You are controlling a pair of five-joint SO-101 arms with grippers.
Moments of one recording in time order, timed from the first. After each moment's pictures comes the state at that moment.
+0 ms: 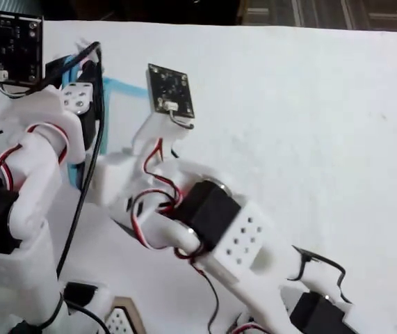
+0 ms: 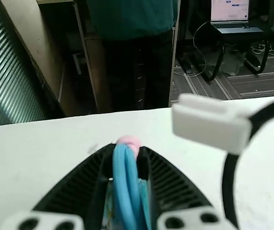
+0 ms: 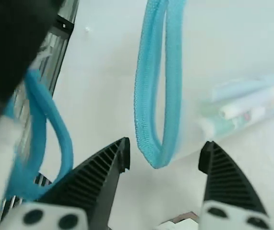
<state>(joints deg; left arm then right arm) -0.2 -36.6 -14.3 78.3 0.4 -58.7 -18.8 -10.1 75.8 -51.3</state>
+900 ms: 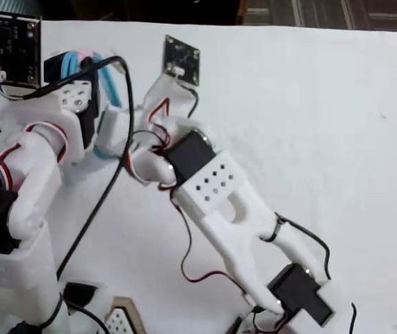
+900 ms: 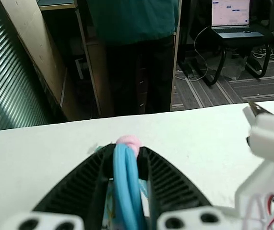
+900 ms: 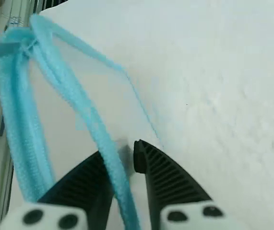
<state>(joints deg) -0.3 -36.6 -14.4 77.8 0.2 -46.7 -6.1 -9.9 65.3 -50.4</state>
